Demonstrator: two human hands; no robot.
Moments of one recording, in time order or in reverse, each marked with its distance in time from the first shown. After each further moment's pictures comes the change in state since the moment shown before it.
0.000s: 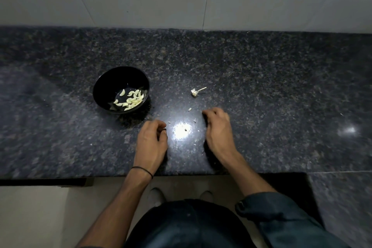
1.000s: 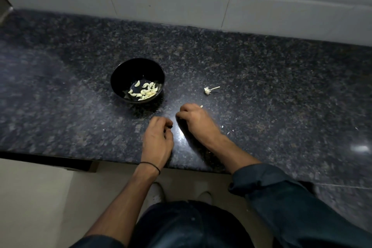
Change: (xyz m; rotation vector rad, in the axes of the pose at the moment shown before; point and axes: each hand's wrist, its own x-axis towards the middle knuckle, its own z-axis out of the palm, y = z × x) left_hand -0.013 -0.009 0.002 0.011 0.081 -0.003; right_hand 0.031 -0.048 0.030 -0.085 -0.367 -0.549
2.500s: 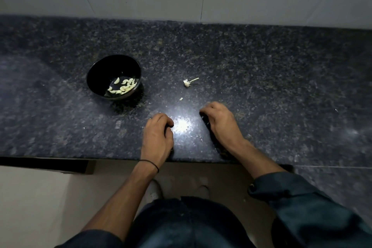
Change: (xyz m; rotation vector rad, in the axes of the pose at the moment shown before) left_hand -0.019 0.034 0.035 0.094 -0.077 0.133; right_hand -0.094 0.068 -0.034 0.066 0.264 0.195
